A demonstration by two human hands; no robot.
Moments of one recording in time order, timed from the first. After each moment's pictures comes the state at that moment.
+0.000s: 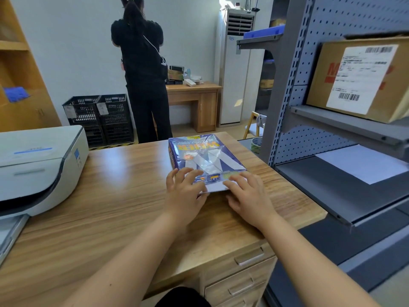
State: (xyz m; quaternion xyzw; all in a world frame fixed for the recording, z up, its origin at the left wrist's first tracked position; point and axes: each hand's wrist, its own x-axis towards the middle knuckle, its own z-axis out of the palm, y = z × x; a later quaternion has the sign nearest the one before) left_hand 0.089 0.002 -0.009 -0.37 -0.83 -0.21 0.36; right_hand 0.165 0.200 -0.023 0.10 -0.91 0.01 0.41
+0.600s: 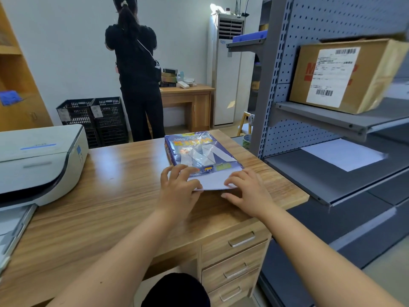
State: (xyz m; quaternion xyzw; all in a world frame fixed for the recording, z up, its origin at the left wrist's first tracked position) left_hand 0.133 -0.022 0.003 -0.39 -0.82 -0.21 0.36; right_hand 0.220 0.191 -0.005 0.02 -0.95 0.12 0.29
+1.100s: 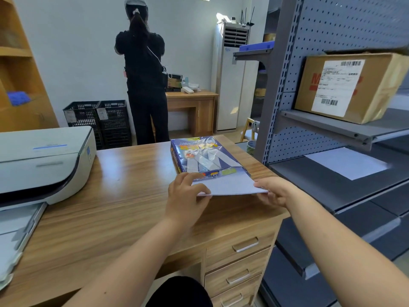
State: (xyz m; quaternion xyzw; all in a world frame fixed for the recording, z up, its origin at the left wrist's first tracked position) left_hand 0.151 -0.026 0.004 -0.34 -0.84 -0.33 0.24; right_hand 0.215 0.227 0.041 -0.36 -0.63 0.69 -0.01
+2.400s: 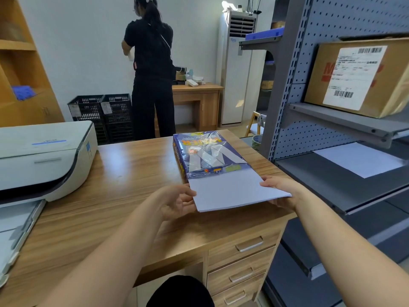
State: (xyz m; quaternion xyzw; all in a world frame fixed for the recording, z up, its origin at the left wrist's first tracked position) left_hand 0.130 -0.042 0.039 0.10 -0.53 -0.74 -0.41; right_hand 0.212 0.240 0.029 -0.32 -0.58 0.75 -0.02
